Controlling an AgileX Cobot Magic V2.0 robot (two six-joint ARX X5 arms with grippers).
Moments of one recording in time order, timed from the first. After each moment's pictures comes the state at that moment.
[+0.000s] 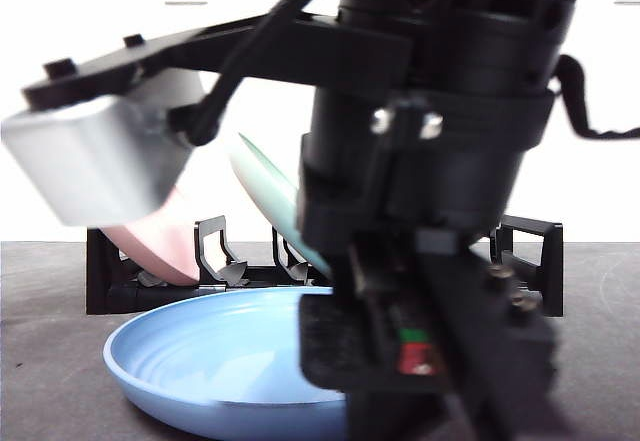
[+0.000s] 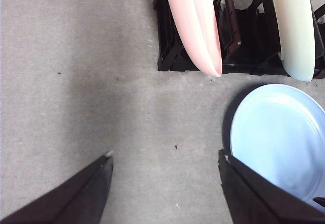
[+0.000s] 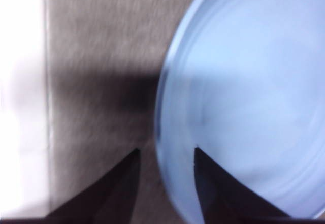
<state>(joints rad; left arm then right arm) -0.04 0.71 0.89 -1.00 0.24 -0.15 1.32 1.56 0.87 -0.59 0.33 -0.33</state>
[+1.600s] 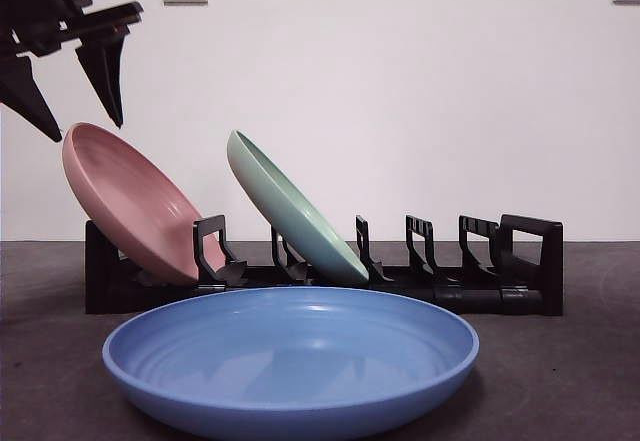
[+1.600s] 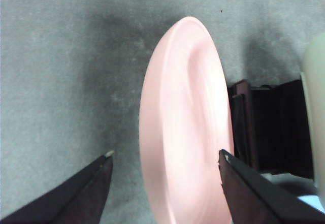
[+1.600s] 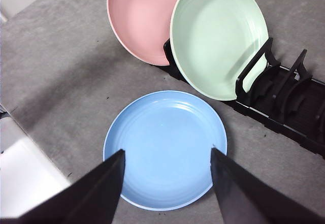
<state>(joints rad) -0.15 1.55 1.40 -0.81 0.13 -0.20 0.98 0.76 0.96 -0.76 0.10 0.35</state>
